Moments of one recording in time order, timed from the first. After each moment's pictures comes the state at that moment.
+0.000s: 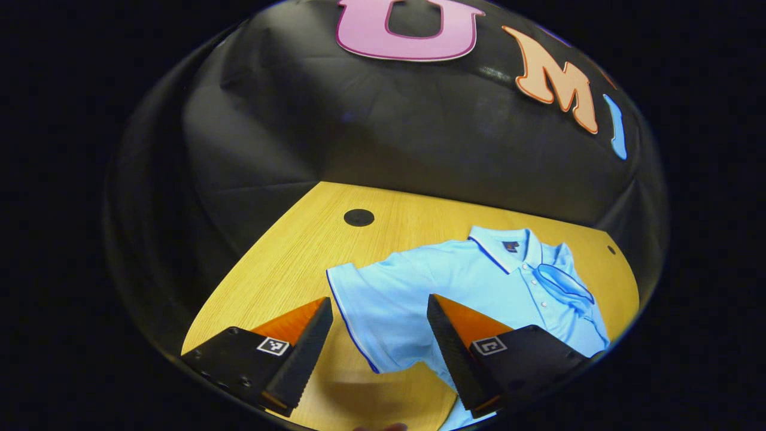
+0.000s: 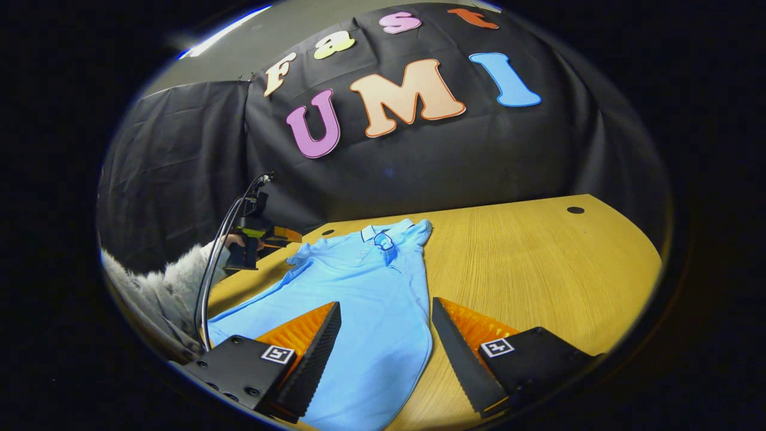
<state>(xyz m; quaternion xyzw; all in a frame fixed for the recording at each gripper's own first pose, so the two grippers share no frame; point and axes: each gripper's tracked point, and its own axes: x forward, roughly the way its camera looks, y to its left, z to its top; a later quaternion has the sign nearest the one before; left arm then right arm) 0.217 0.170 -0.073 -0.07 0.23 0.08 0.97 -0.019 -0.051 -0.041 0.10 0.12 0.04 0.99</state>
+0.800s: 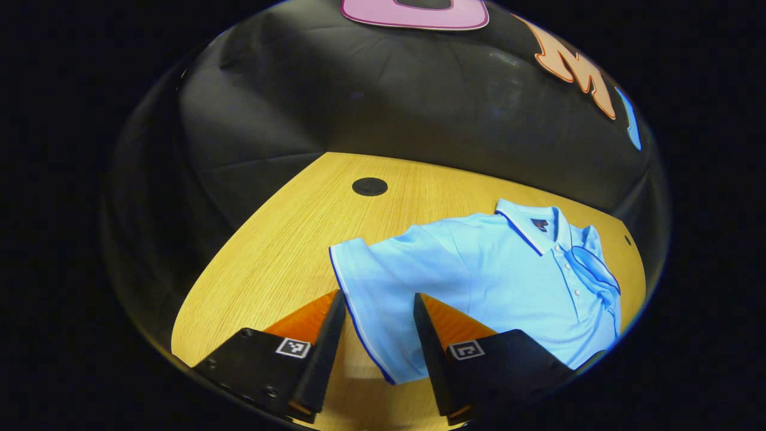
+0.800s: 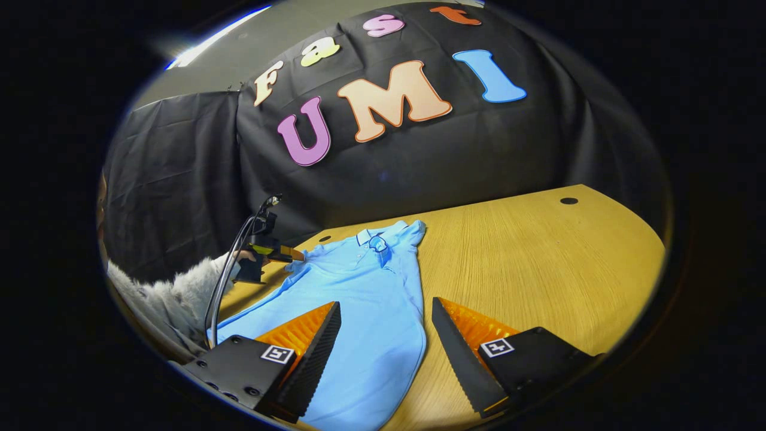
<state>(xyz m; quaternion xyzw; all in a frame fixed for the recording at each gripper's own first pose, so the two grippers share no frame) 0.223 0.183 -0.111 -0.07 0.28 0.10 0.95 -0.020 -0.060 -0.045 0.14 0.10 0.03 0.98</state>
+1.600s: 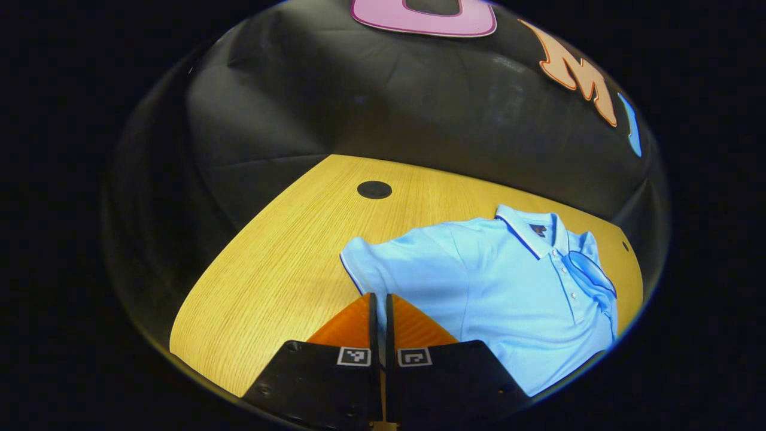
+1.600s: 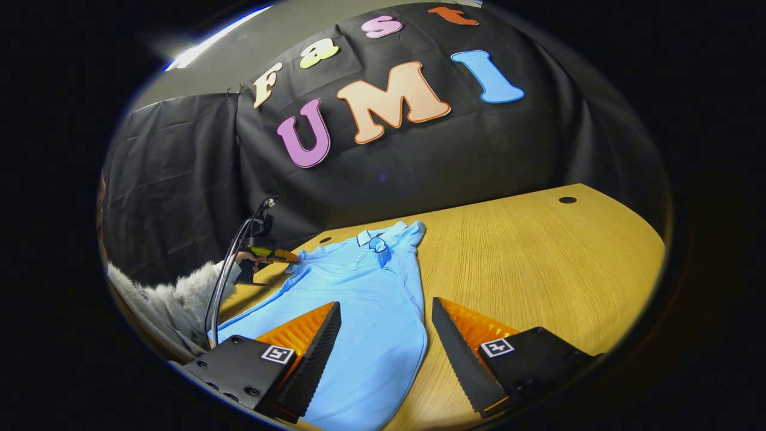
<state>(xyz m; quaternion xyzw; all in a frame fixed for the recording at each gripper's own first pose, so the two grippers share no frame) 0.217 0.182 -0.097 -0.08 0.26 0.10 0.96 -0.026 -0.059 -0.046 0.14 0.10 0.03 0.98</state>
